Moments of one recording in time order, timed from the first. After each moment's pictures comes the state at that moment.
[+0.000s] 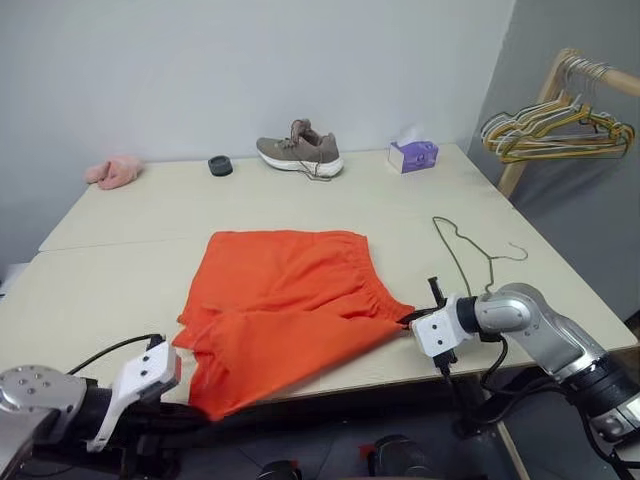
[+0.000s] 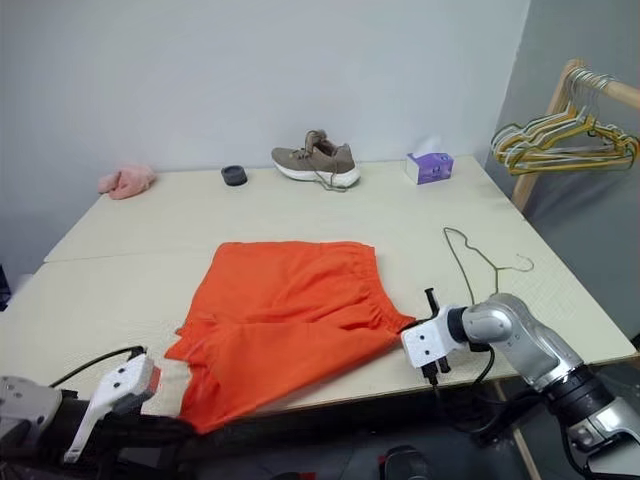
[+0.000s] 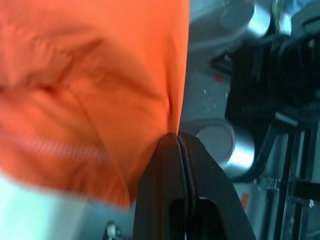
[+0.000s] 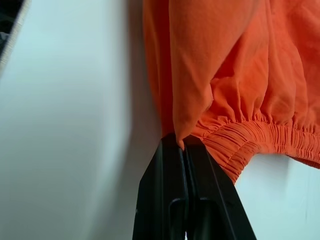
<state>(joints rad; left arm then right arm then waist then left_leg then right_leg) 0.49 1.10 0.32 -0.42 -0.42 0.53 -1.30 -0.40 -0.79 0.45 -0.02 -0.28 -0.24 1.03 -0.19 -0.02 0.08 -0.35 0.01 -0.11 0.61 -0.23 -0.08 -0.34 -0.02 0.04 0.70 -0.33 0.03</state>
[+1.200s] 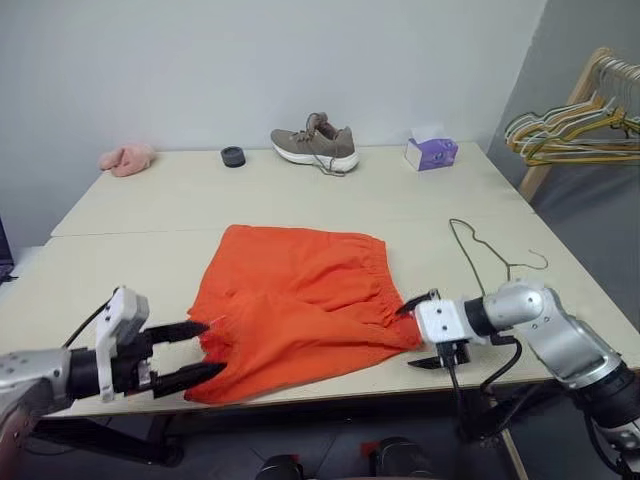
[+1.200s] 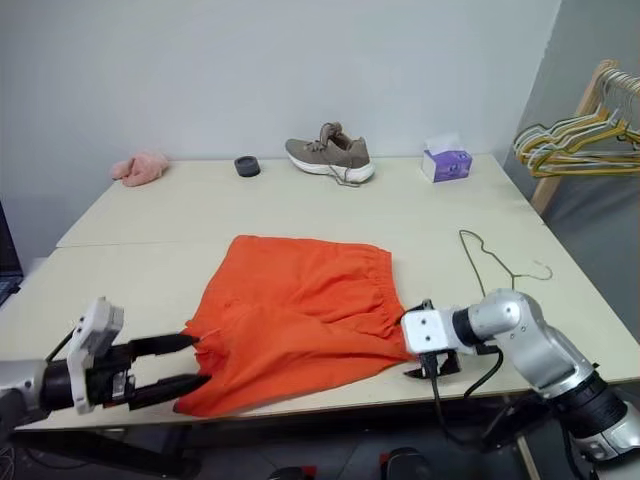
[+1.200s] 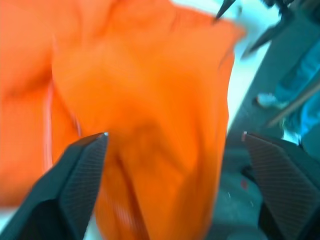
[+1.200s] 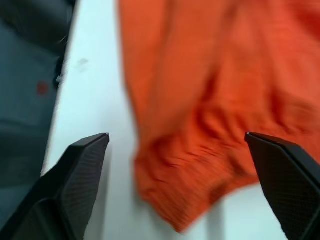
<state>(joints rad) 0.20 0.93 0.44 -0.34 -0.75 0.69 -1.16 -0.38 -0.80 0.30 -0.25 0.01 0.30 1.24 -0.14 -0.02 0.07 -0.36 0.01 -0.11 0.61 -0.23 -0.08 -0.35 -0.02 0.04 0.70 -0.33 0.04</state>
